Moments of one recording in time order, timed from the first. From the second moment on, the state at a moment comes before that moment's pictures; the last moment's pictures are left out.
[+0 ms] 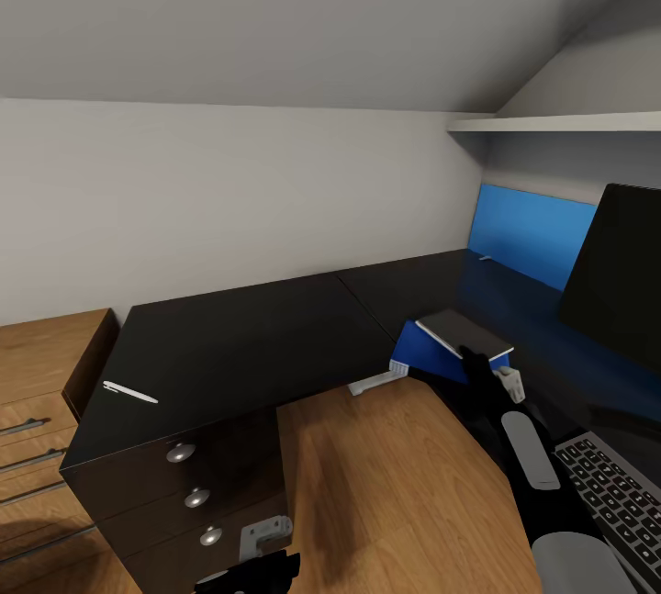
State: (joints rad) left arm -0.05 -0.11 -0.25 -1.22 0.50 0.57 0.37; right arm -0.53 -0.02 -0.22 -1.07 -1.11 0.16 -0.03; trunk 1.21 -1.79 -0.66
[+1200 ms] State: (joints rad) left arm -0.05 -0.11 -0.25 -1.20 0.50 0.57 0.36; right arm -0.53 -0.02 -0.22 -1.07 -1.10 0.16 -0.06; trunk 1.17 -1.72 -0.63
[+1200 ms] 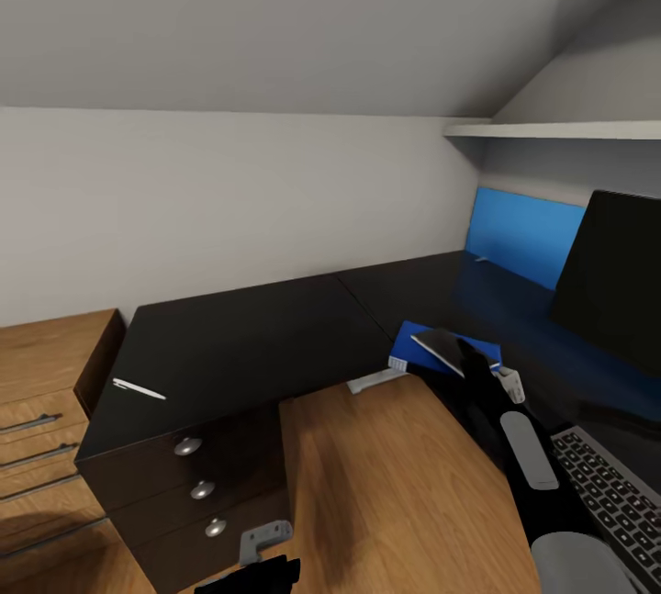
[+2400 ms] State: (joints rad) left arm -0.05 -0.11 -0.25 -1.20 0.51 0.57 0.36; right arm -0.53 -0.02 -0.22 -1.07 -1.09 0.16 -0.05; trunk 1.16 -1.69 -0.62
